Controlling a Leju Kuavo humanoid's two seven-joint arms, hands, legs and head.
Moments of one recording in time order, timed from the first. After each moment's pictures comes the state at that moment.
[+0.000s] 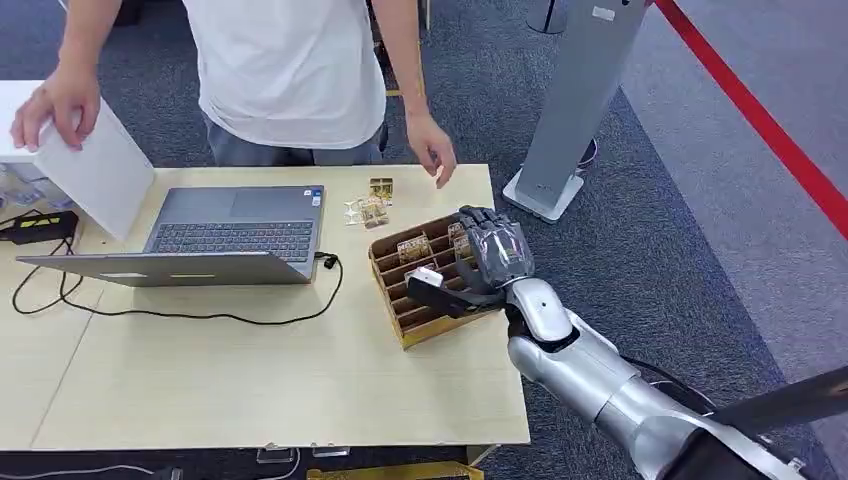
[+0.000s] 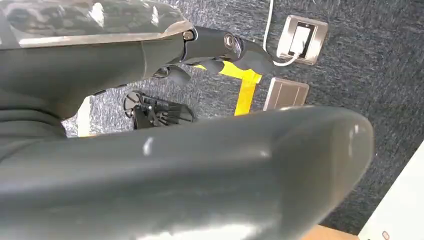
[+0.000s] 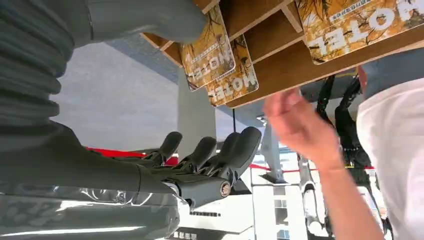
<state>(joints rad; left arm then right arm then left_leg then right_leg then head) -0.11 0.09 -0.94 -0.20 1.38 0.05 -0.44 -0.68 -0.18 0.87 -1.01 0.90 -0.42 0.26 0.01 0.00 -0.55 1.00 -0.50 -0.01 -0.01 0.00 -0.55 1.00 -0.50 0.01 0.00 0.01</state>
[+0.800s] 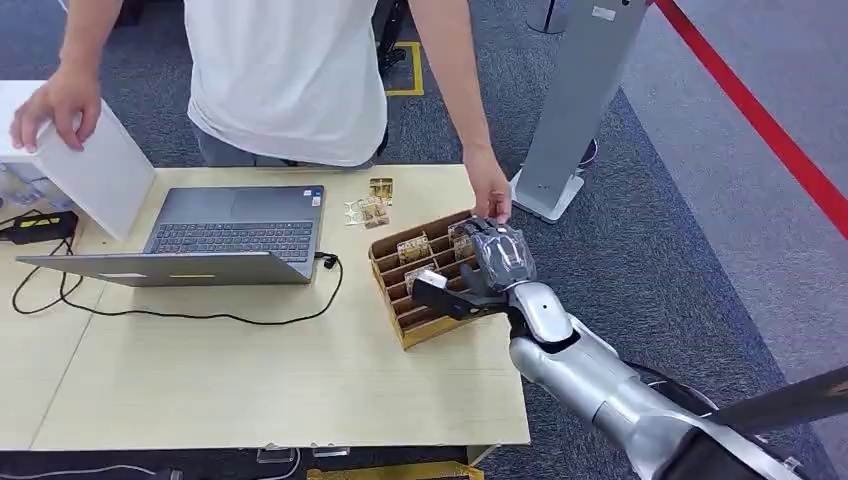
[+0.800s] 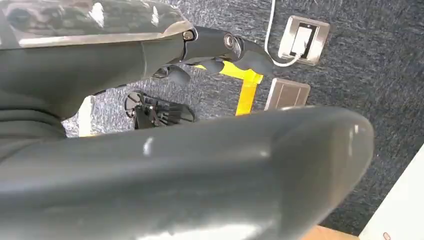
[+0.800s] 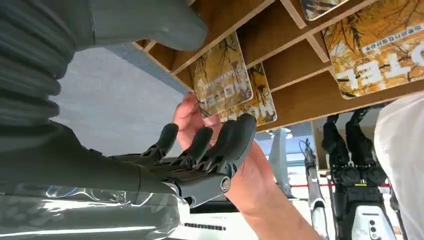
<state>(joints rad) -0.10 0.09 -0.94 -0.20 1.38 0.05 -0.44 -0.68 -0.17 0.87 -0.93 0.86 -0.42 0.24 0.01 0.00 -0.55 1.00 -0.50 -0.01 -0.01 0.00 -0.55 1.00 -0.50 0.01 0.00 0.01</state>
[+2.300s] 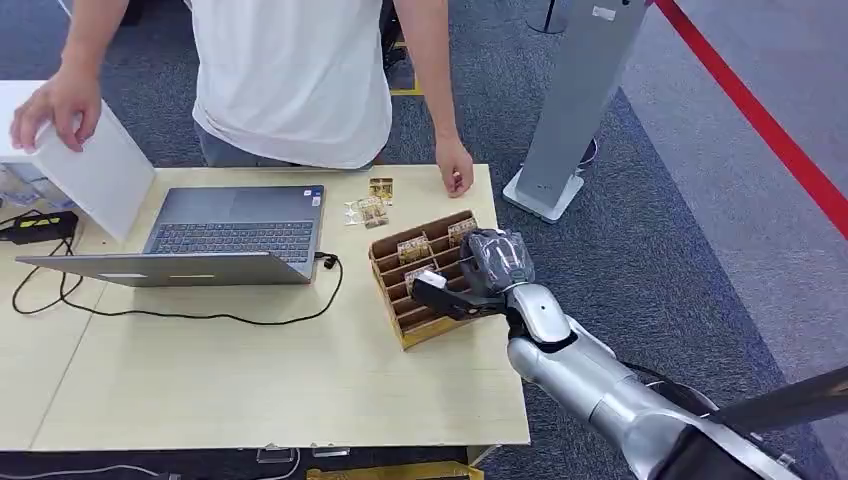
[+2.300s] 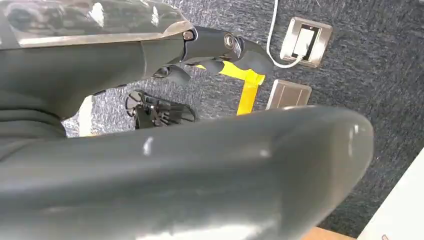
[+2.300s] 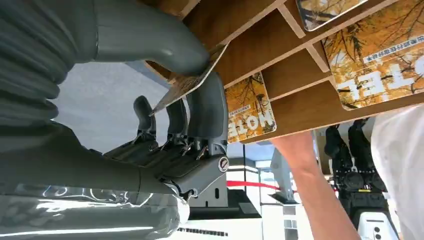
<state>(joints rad) -0.10 0.09 -0.94 -0.20 1.39 0.05 -0.45 -0.69 -0.16 0.89 -0.90 0.84 -0.43 0.24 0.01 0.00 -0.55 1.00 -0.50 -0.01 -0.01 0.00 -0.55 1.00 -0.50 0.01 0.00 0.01</state>
